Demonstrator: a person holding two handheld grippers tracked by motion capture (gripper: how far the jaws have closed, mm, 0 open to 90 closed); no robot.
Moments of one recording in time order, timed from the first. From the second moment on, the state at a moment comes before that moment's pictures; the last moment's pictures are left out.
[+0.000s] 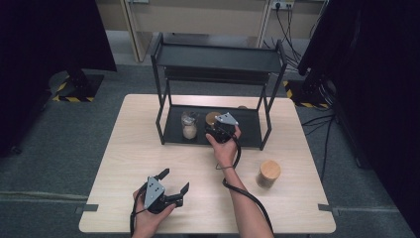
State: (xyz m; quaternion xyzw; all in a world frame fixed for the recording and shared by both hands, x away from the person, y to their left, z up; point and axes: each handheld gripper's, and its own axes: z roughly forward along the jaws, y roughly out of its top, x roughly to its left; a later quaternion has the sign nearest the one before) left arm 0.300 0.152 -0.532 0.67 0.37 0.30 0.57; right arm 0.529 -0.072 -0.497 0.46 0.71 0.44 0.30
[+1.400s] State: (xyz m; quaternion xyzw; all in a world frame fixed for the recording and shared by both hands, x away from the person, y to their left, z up) left arm 0.300 0.151 -0.532 0.67 0.37 0.30 0.57; right arm 0.522 -0.078 -0.490 0.47 0.71 0.45 0.27
